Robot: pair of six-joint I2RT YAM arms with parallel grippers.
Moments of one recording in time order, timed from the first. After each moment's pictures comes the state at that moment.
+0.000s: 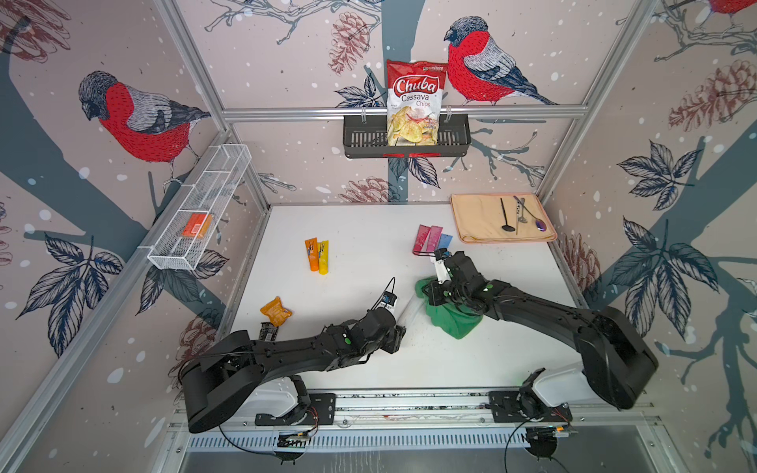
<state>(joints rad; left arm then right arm) -1.02 1.31 0.46 0.04 -0.13 -0.52 0.72 1.48 0.82 -0.13 -0.20 0.36</state>
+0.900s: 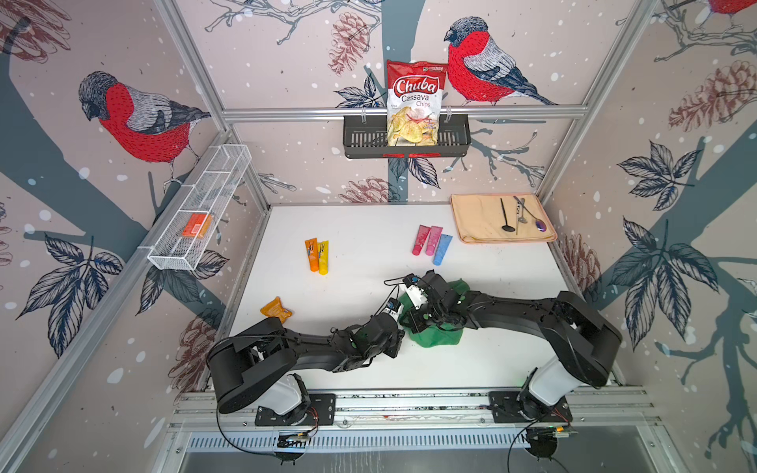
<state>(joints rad) -1.02 1.45 0.41 0.26 -0.13 -0.47 0.89 1.63 0.81 -0.09 -0.37 0.34</state>
